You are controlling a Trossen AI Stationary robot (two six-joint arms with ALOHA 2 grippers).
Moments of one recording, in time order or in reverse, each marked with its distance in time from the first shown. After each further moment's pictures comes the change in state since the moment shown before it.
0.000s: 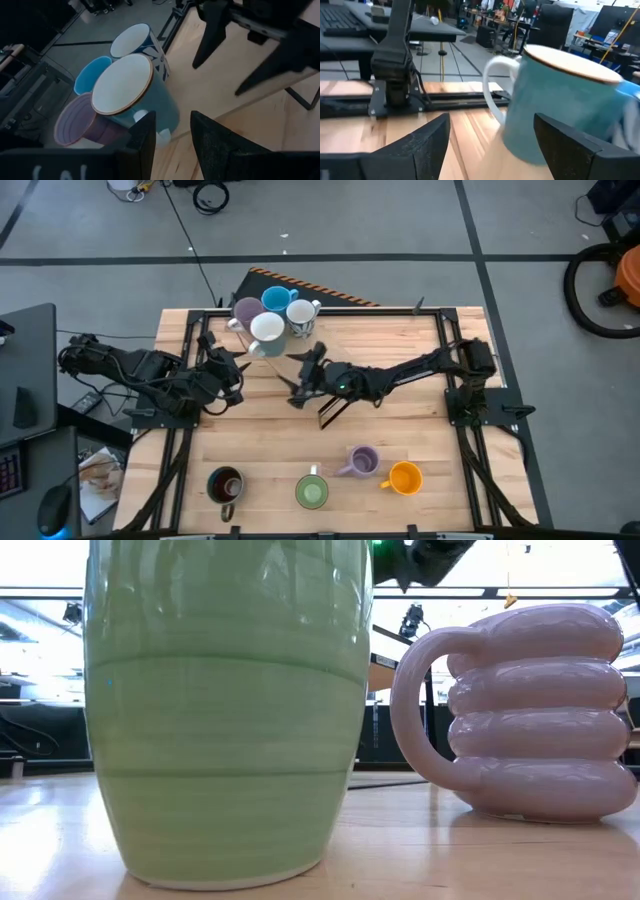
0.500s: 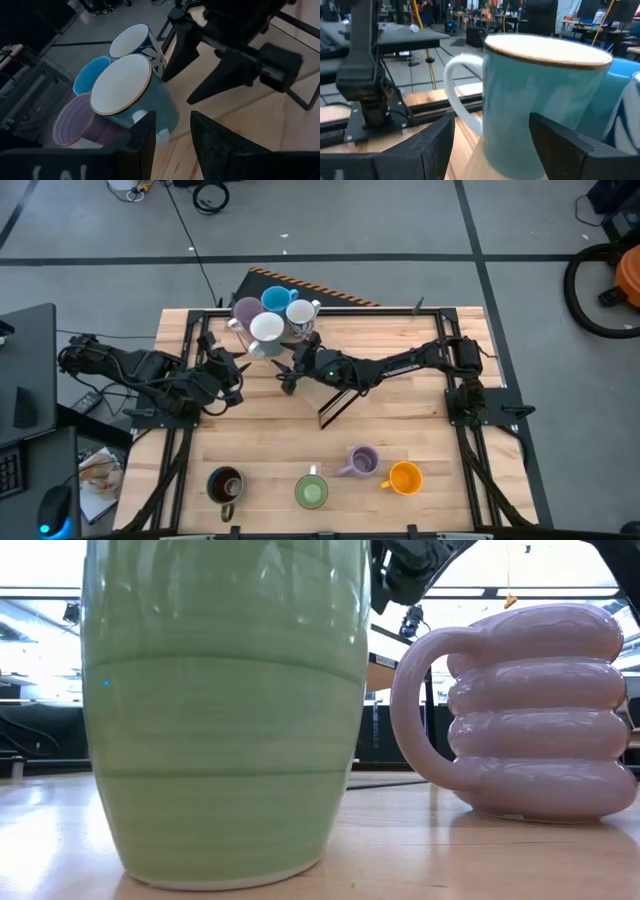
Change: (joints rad) left arm -0.002 0.000 0.000 0.000 0.000 -0.003; right arm -0.079 0.088 0.084 0.016 -0.039 0.135
